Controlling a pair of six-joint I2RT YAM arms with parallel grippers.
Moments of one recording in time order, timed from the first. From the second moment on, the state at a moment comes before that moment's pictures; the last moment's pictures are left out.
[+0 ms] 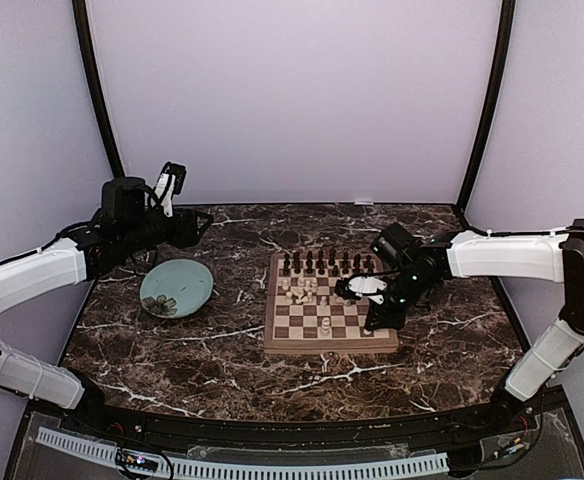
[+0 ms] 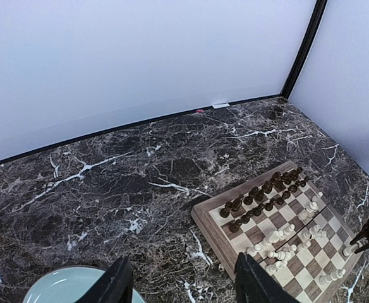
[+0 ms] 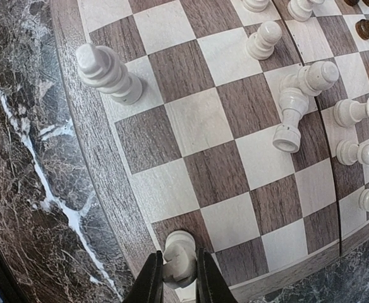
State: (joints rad) left arm -0.46 1.24 0.90 -0.01 0.09 -0.13; right arm 0.73 1.58 1.02 -0.68 -0.20 -0.49
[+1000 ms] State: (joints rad) left arm -0.46 1.24 0.90 -0.01 0.09 -0.13; right arm 0.51 1.59 1.23 -0.71 -0.32 -0.41
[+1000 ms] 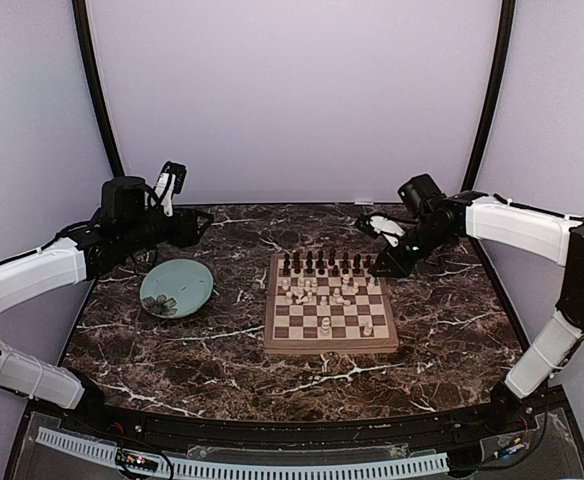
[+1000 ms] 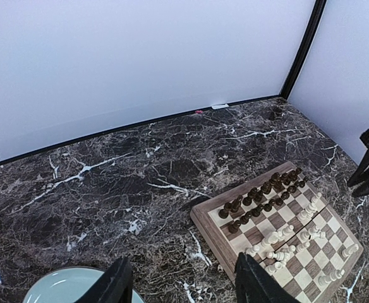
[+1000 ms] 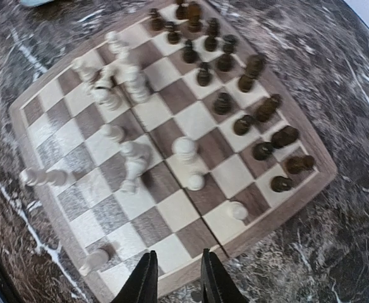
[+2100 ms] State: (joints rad) left arm -0.46 1.24 0.90 -0.01 0.11 -0.13; right arm 0.48 1.85 1.31 -0.64 -0.18 -0.32
